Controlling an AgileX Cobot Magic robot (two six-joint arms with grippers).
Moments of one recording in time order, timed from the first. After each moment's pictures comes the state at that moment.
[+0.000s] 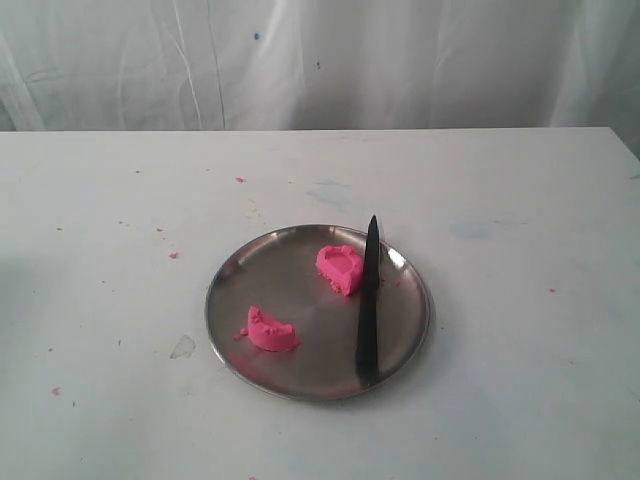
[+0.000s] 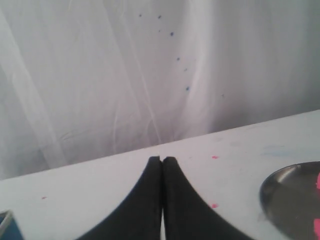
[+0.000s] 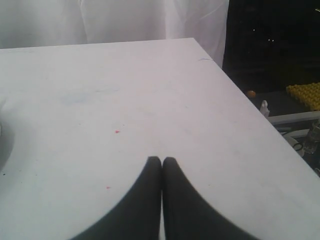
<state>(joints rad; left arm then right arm) 0.11 0.00 0.03 1.13 -0.19 -1.00 -0.15 0.01 0.00 -0.04 0.34 0.04</state>
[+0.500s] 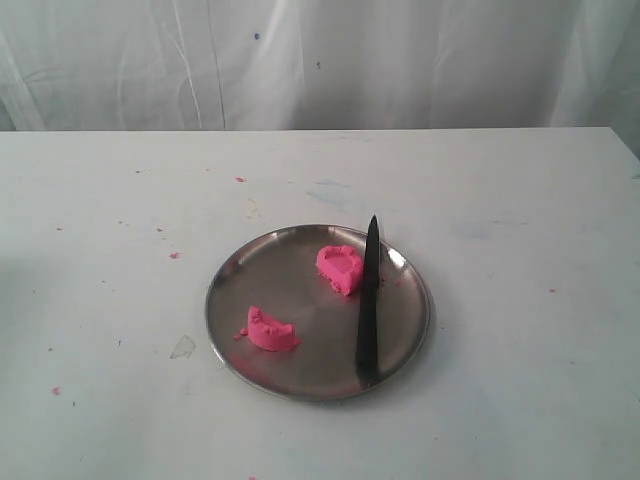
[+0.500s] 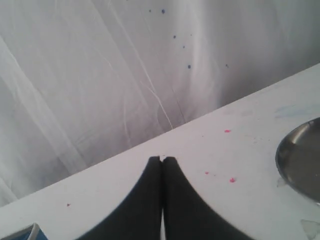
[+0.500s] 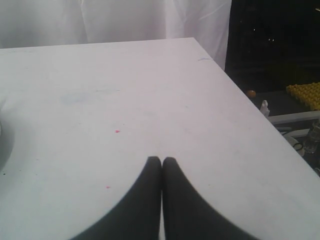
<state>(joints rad) 0.00 0.00 0.03 1.16 -0.09 -0.82 -0.15 0.01 0.00 -0.04 0.34 0.04</state>
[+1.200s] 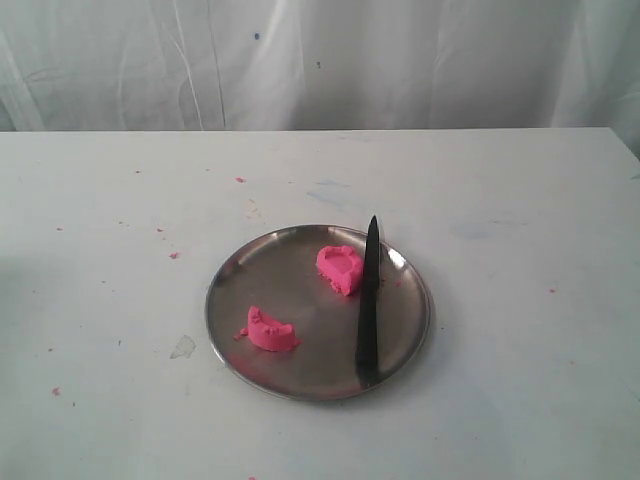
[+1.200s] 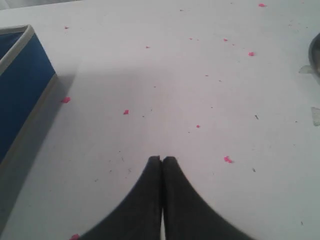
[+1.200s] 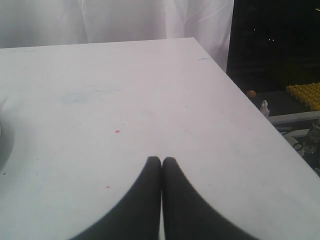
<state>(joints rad) 0.08 0.00 0.03 0.09 0.43 -0.02 -0.15 0.01 0.00 -0.04 0.34 0.04</state>
